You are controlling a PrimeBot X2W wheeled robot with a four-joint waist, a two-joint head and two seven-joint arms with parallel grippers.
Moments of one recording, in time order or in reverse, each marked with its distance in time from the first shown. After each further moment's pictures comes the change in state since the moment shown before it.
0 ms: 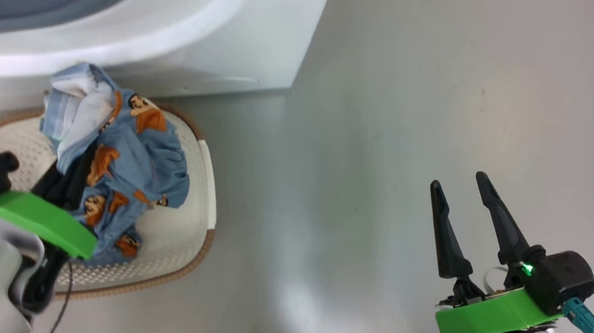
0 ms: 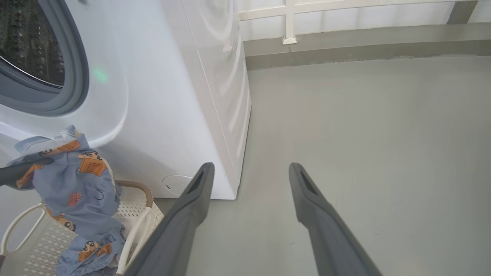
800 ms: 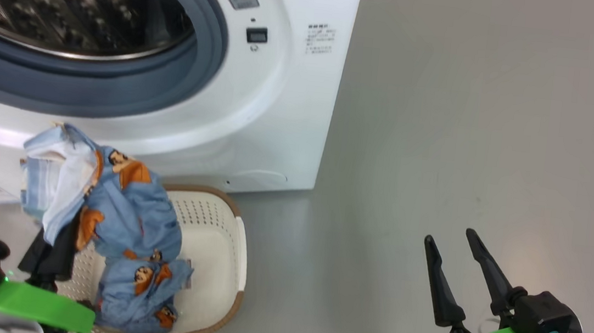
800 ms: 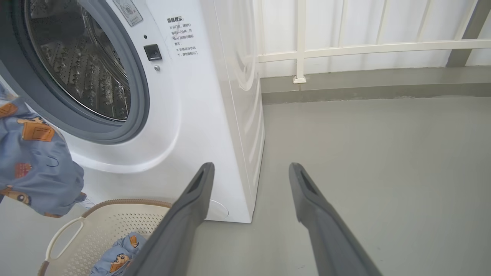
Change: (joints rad) left arm 0.391 -0.167 0.425 -0.279 0.394 0.000 -0.002; right arm 0.102 0.000 -0.009 0.086 -0.017 0.000 0.000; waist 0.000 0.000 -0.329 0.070
